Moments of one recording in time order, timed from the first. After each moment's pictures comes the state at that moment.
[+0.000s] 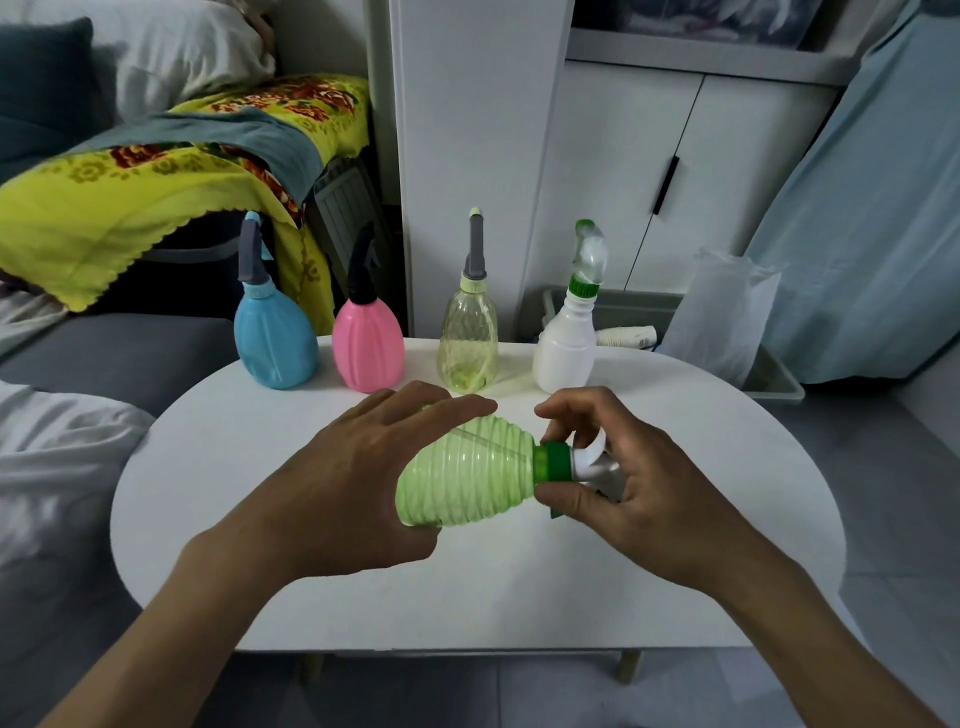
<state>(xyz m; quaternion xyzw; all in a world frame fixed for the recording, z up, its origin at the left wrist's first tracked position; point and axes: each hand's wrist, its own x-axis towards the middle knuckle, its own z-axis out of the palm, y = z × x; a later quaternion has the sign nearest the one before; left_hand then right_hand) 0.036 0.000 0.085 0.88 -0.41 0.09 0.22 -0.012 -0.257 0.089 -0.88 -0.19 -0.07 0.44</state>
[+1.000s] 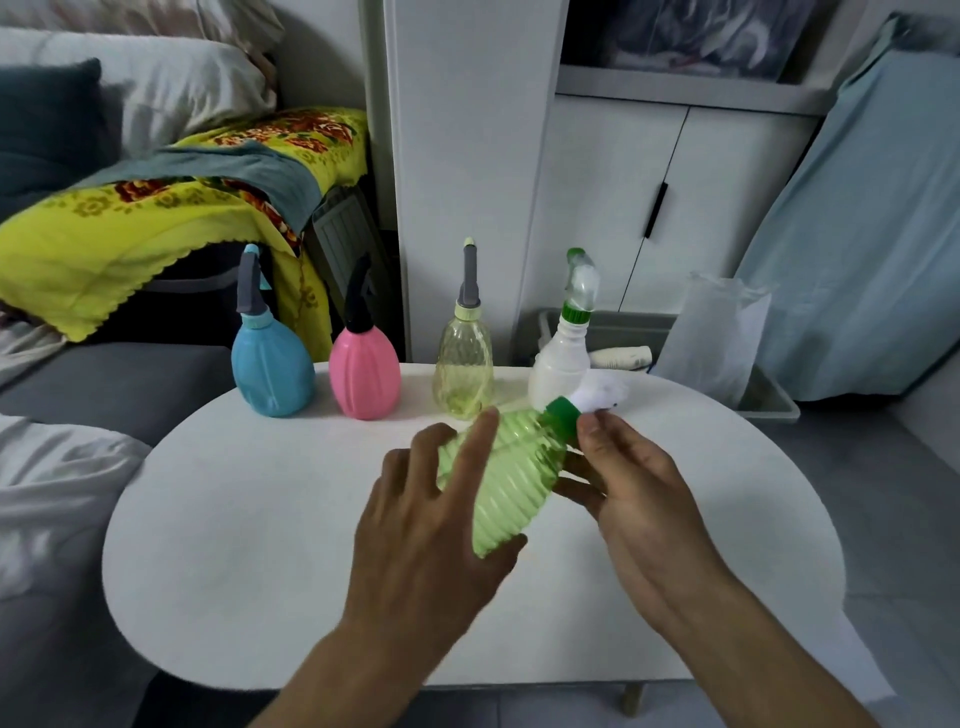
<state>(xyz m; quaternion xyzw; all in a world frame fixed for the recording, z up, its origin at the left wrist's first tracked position) 0.002 -0.063 0.064 0.92 -0.22 0.22 0.23 -0.004 -0.237 0.083 -0.64 0.07 -0.06 0.76</state>
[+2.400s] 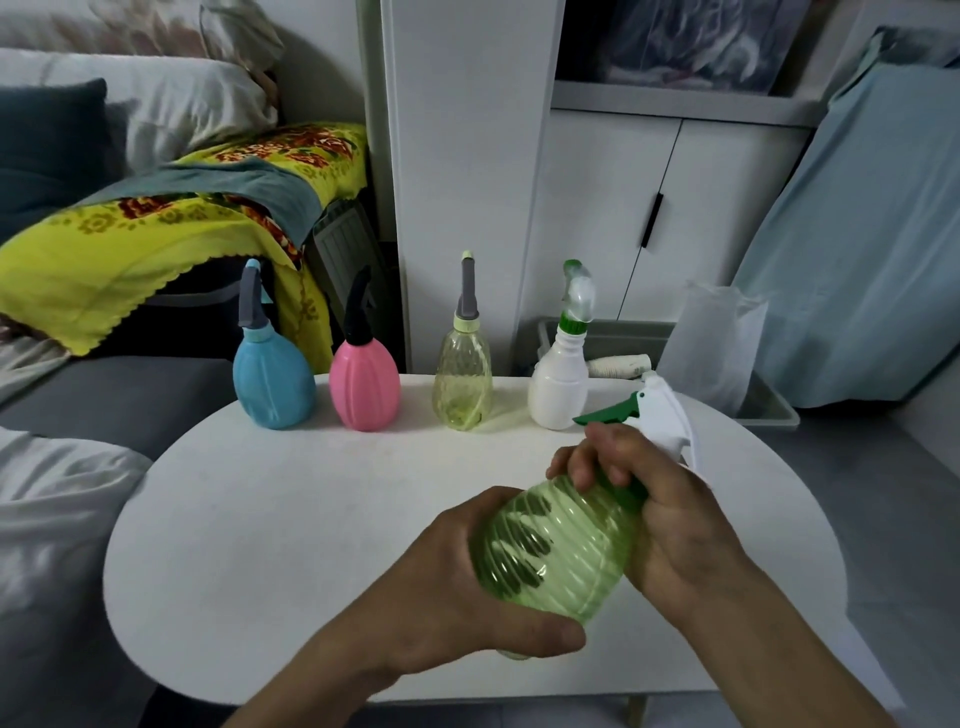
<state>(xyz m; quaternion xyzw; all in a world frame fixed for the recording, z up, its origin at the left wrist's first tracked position) 0.002 -0.060 0.078 0.73 -0.23 -0.23 0.59 -0.006 -0.247 0.102 -0.52 0.01 0.00 0.86</state>
